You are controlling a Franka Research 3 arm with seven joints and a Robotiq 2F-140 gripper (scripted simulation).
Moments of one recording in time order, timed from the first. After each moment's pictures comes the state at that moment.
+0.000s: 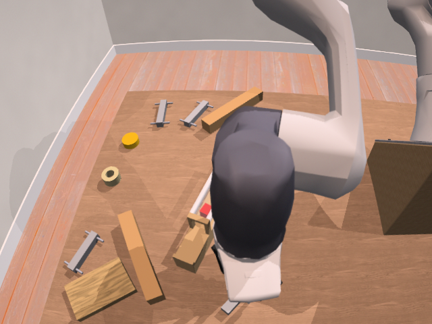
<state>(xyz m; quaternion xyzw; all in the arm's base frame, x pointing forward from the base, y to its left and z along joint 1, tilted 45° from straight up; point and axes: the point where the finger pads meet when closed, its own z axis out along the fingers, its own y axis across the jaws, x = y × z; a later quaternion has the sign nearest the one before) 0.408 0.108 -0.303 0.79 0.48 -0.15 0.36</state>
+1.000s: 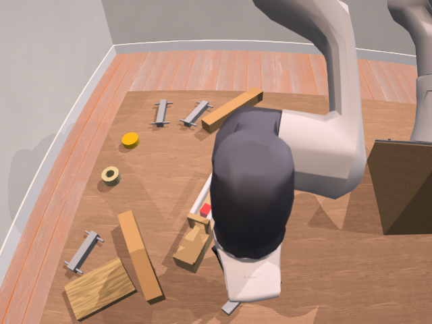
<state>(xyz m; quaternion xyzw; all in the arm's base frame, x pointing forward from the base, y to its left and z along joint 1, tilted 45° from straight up) 0.408 0.109 -0.303 0.79 0.48 -0.15 0.36</state>
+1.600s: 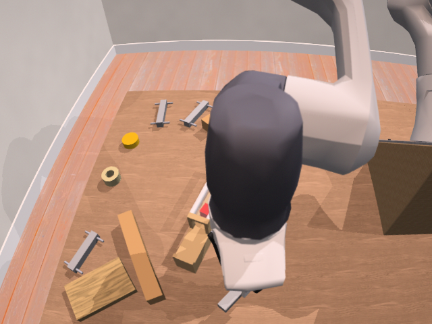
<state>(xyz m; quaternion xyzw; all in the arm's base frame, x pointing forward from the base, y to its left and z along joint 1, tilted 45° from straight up) 0.406 0.151 -0.269 0.79 0.48 -0.14 0.35</state>
